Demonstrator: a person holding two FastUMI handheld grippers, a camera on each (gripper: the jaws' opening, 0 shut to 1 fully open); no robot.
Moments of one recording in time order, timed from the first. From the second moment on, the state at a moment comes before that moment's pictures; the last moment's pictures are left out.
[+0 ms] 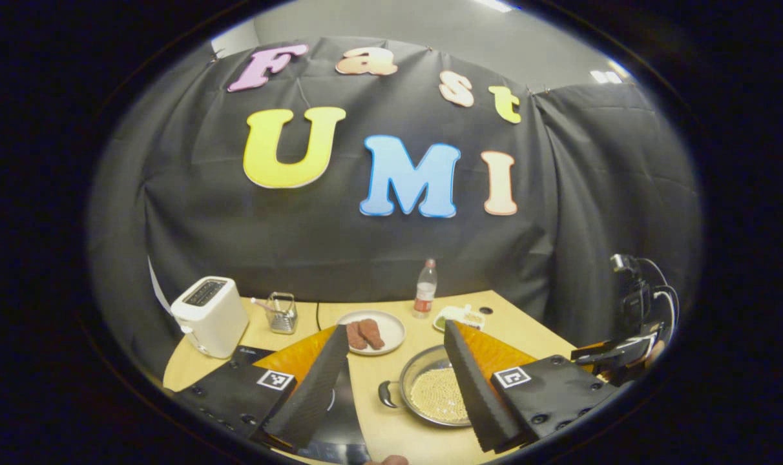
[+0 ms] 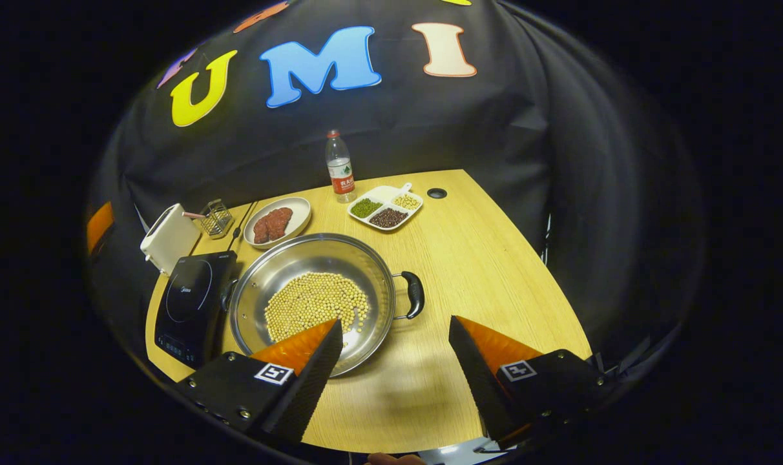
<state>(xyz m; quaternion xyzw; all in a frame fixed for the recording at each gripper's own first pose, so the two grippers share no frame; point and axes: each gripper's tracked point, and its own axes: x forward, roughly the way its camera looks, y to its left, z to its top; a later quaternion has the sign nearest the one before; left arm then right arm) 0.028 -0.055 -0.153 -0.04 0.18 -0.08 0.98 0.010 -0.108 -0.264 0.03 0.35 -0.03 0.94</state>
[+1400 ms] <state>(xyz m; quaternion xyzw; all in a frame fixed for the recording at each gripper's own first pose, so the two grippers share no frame) 0.089 -0.086 -0.434 0.02 0.45 -0.03 0.89 0.117 -0.125 -0.388 0.02 0.44 0.03 0.90</state>
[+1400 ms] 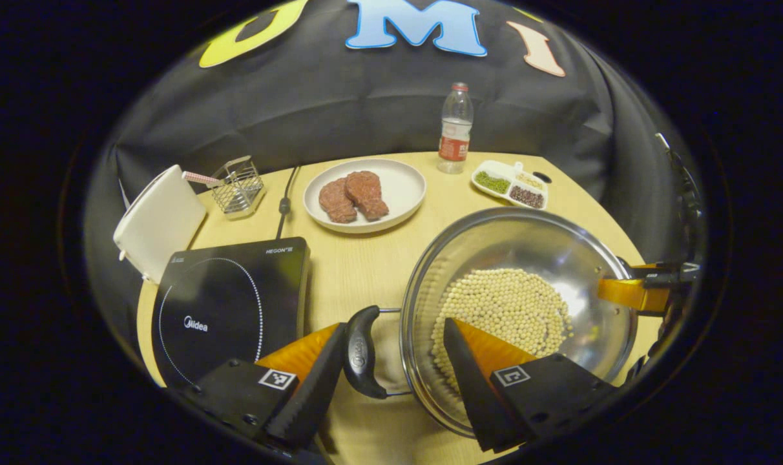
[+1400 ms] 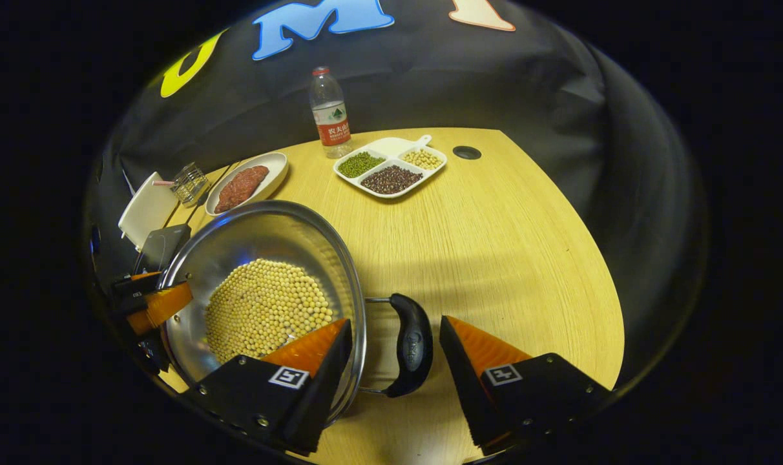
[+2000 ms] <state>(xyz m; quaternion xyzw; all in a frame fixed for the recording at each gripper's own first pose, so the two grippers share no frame) 0.088 -0.080 -0.438 0.03 0.47 -0.04 0.88 0.119 -0.118 -0.390 0.04 0.45 0.03 0.89</state>
